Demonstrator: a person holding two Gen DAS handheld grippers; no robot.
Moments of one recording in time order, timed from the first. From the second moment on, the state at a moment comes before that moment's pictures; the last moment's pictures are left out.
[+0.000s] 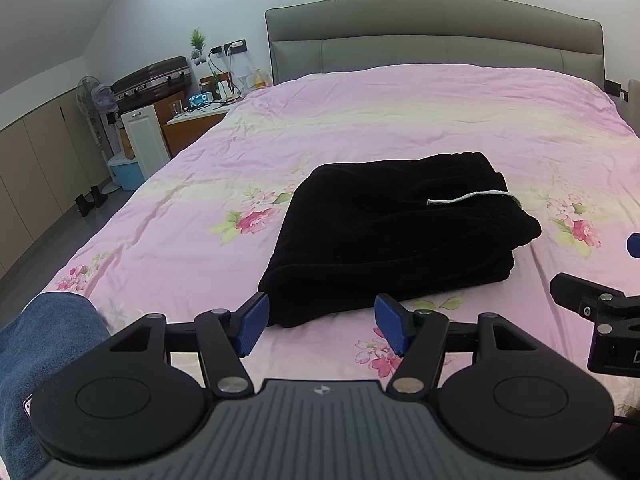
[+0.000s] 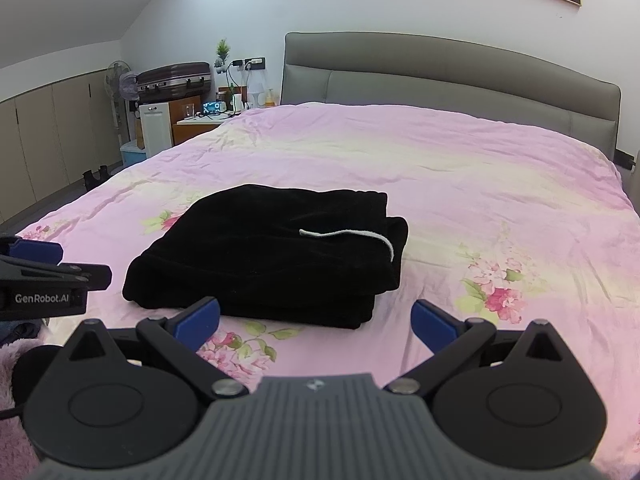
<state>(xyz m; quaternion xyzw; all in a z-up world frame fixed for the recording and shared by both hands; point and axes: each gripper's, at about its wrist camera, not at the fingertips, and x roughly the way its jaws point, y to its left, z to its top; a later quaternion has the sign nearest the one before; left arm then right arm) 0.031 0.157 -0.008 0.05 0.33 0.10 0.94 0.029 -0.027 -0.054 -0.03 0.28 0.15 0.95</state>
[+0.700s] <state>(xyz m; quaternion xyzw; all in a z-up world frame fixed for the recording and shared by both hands) 0.028 0.154 -0.004 0.05 0.34 0.10 0.94 0.030 -0.027 -0.053 -0.04 0.28 0.16 0.94</state>
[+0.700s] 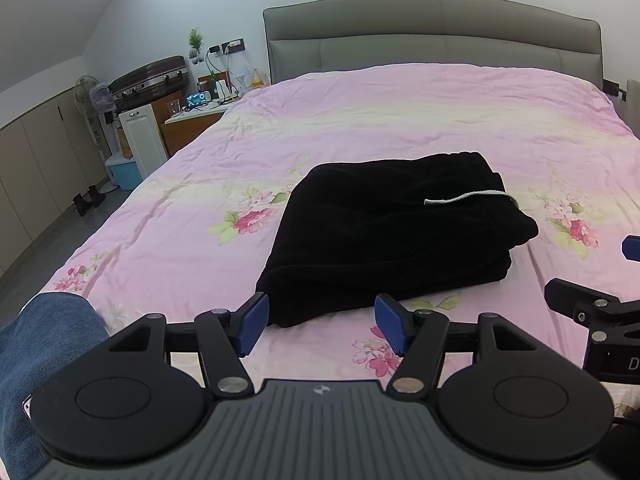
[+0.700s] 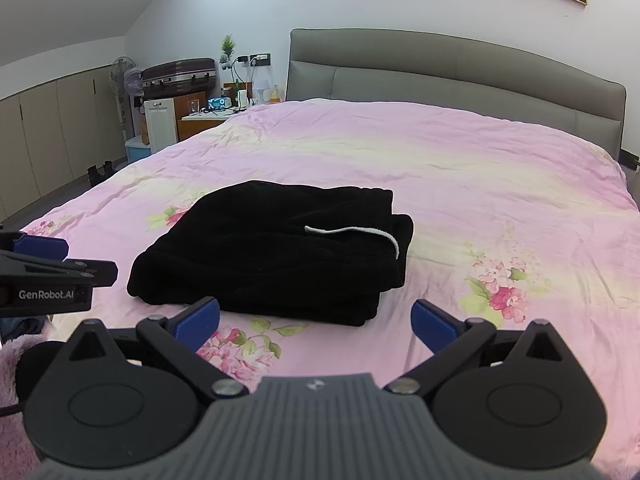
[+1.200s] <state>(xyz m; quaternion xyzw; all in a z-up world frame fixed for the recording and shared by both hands) 0.029 0.153 -0.003 0.05 0.34 0.10 0.94 0.029 -0.030 -0.053 -0.03 0.28 0.17 0.94</state>
